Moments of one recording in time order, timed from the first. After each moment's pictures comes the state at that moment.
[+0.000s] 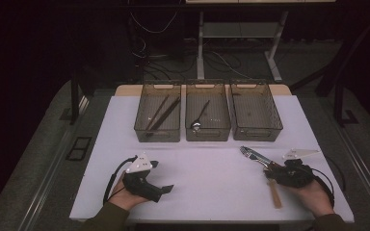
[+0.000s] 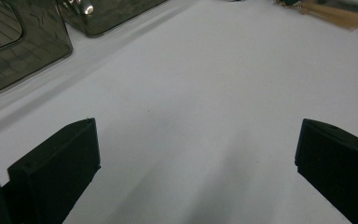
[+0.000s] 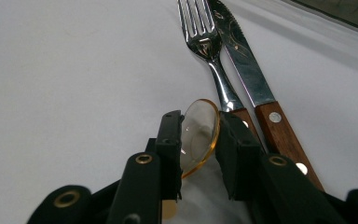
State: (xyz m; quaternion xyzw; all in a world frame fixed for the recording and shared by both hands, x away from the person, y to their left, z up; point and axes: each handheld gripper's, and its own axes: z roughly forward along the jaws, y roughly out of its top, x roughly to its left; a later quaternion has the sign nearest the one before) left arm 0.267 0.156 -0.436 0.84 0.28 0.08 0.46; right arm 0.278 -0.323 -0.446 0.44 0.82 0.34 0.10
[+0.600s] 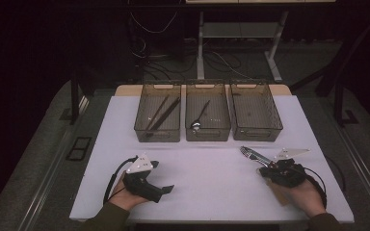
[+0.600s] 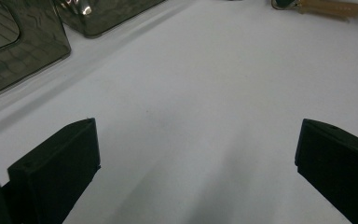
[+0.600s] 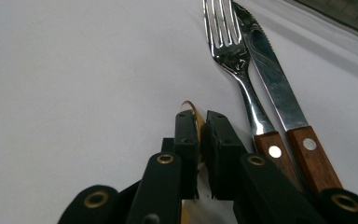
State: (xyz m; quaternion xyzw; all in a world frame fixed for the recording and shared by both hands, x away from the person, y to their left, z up) left arm 0.266 0.155 -0.436 0.84 0.28 0.08 0.46; right arm 0.280 -0.302 -0.444 0.42 0.84 0.33 0.11
